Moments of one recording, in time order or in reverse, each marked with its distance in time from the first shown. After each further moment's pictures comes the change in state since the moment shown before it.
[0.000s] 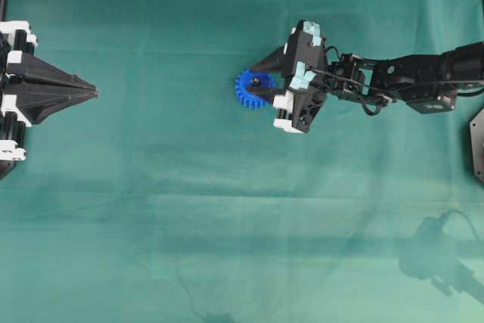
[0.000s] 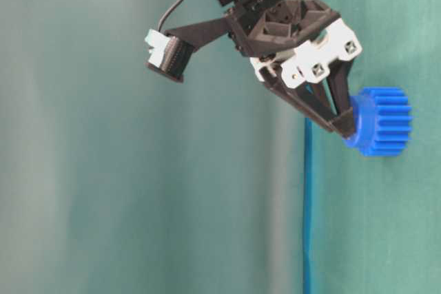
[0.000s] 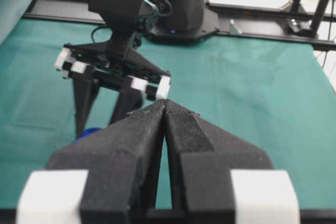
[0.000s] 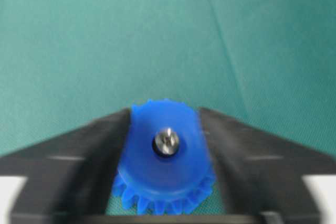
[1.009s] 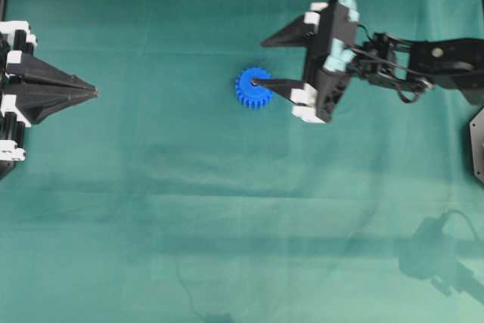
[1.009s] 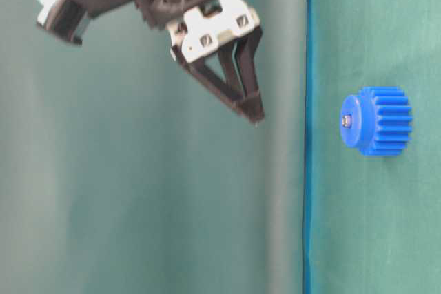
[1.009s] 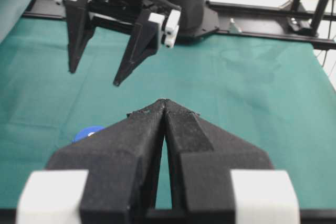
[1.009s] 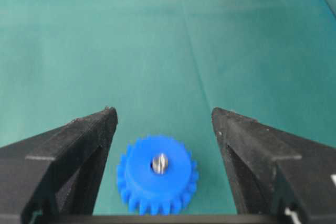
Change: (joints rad) left arm 0.002 -0.003 0.000 0.000 0.006 -0.002; right arm 0.000 -0.304 0.064 -0.005 0.158 -0.005
